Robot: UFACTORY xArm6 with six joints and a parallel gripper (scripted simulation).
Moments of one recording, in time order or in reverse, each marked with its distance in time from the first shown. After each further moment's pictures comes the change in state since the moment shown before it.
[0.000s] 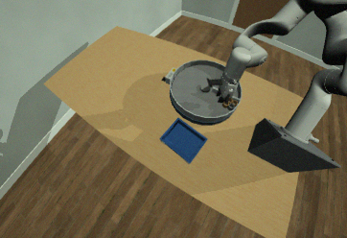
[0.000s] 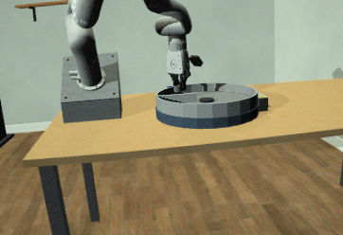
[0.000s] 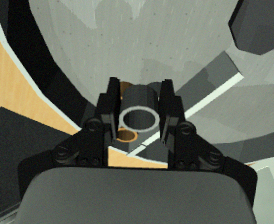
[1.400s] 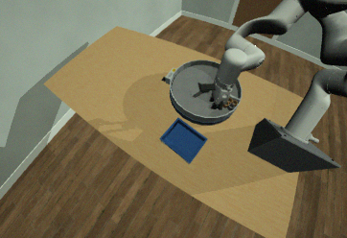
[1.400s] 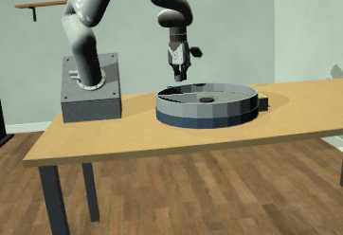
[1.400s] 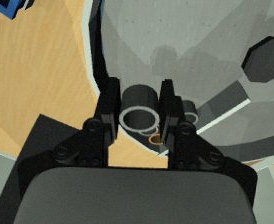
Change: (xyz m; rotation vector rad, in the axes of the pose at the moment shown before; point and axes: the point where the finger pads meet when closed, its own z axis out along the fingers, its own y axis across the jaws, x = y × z) arm 0.054 -0.051 -0.032 0.001 0.004 -0.004
